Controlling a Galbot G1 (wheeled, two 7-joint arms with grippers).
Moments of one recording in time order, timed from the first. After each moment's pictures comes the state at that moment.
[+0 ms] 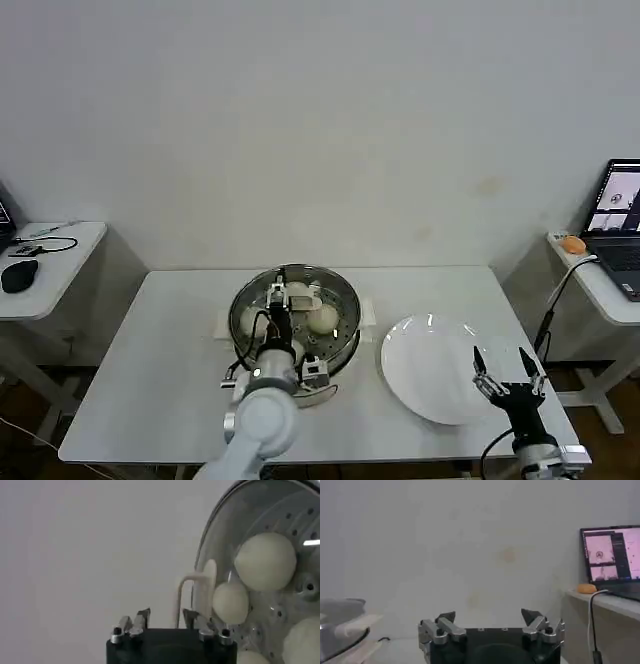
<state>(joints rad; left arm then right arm) 1.05 -1.38 -0.02 -1.94 1.44 0.58 0.32 -1.62 1.40 0.81 1.99 0.36 0.11 -0.15</state>
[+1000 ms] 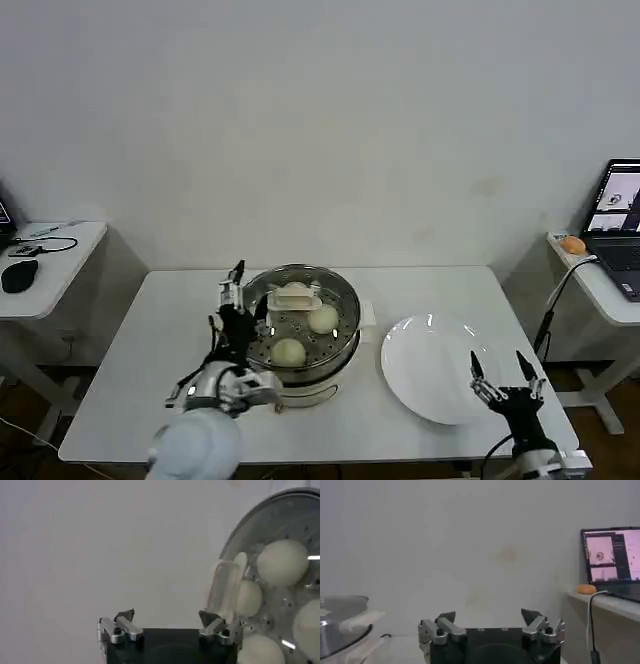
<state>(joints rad) 1.20 -1.24 -0.20 -2.24 1.07 0.53 0.27 -1.66 1.37 0.79 2.02 0.36 0.09 -0.14</state>
